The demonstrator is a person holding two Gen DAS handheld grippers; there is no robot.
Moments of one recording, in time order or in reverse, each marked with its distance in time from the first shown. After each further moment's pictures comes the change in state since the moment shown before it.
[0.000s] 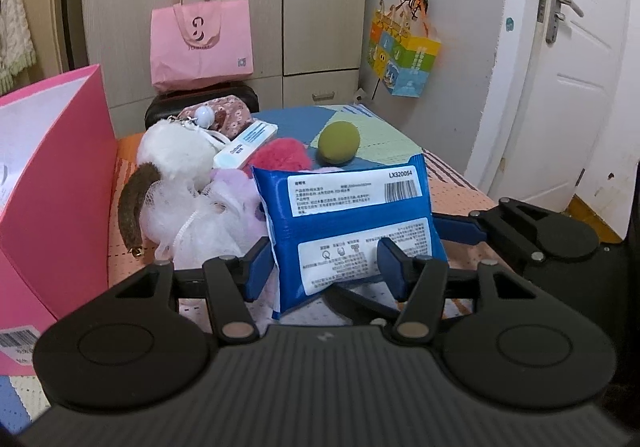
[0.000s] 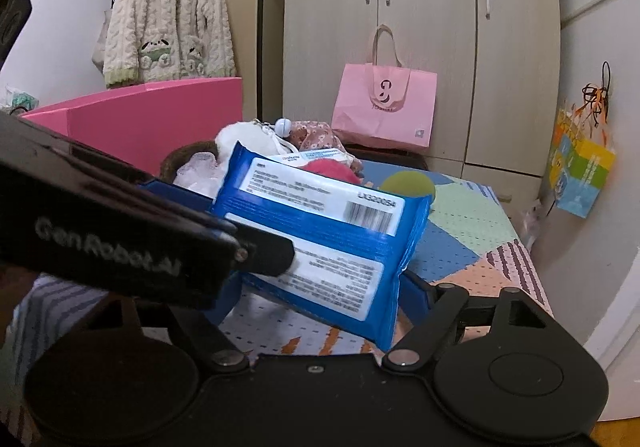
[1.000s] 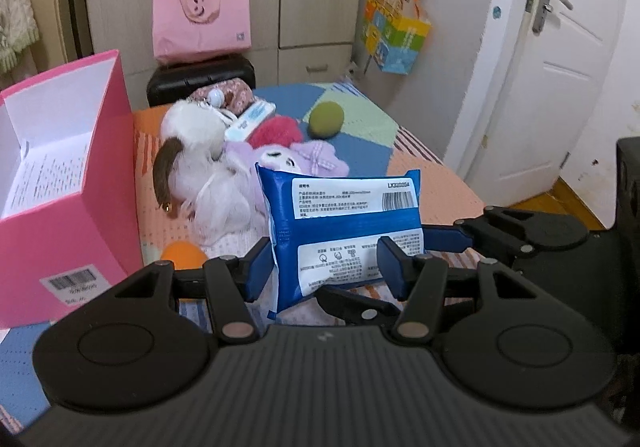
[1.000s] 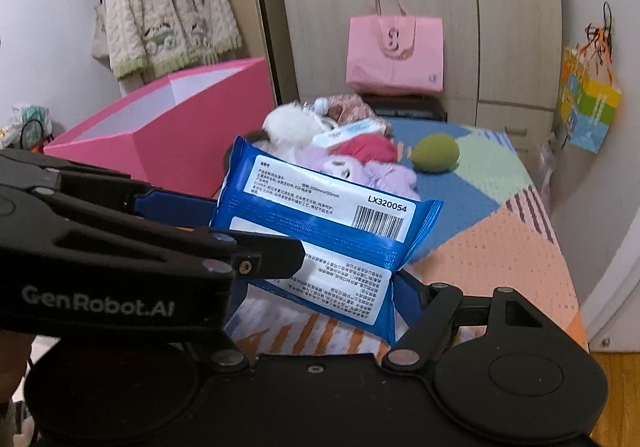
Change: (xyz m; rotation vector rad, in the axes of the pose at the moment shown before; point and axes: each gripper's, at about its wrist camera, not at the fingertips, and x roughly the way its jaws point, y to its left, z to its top) left arm -0.064 0.000 0.006 -0.033 0.123 -0.040; right arm -0.042 0.028 0.029 0.135 0.210 0.070
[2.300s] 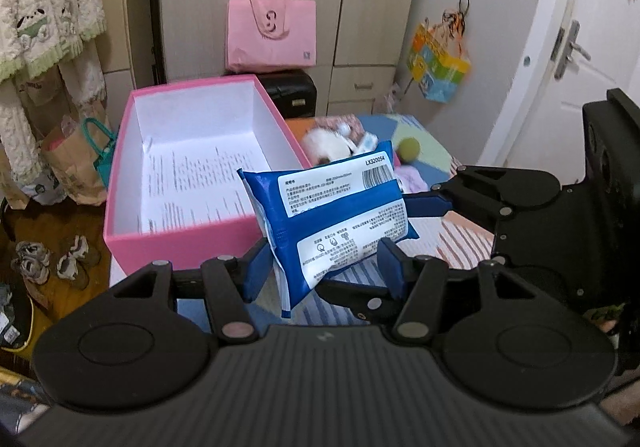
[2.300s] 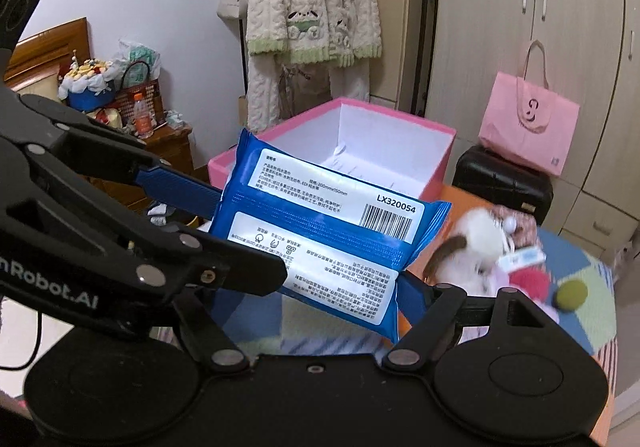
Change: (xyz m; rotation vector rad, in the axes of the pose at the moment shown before) left arm -0.149 0.117 0.012 -0.085 -0.032 0.054; right arm -0.025 0.158 0.082 -0.320 0.007 0.193
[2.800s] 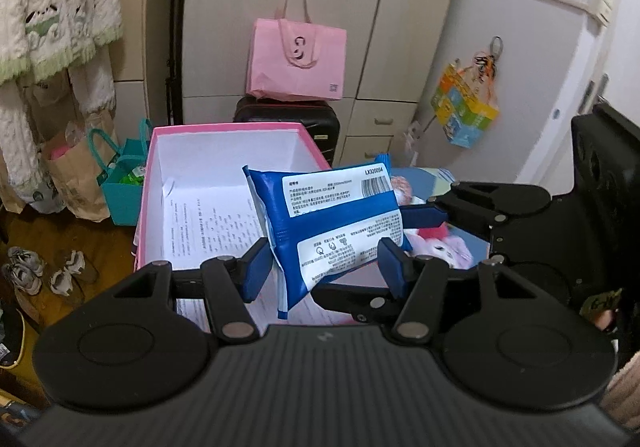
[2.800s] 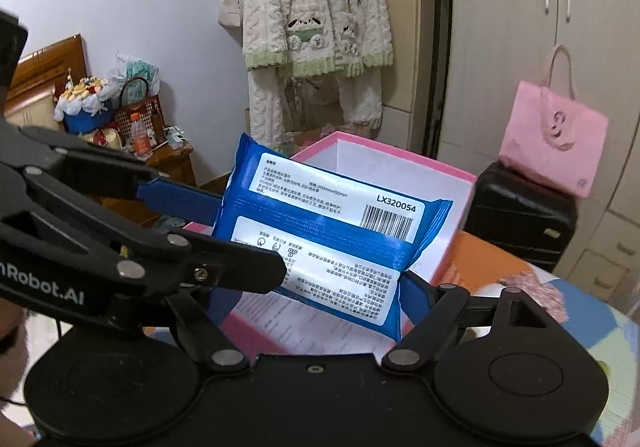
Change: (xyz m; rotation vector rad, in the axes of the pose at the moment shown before) left arm 0.046 0.072 0.054 -0.081 -0.062 -0.003; right arm 0.073 -0.041 0.069 0.022 0.002 0.081
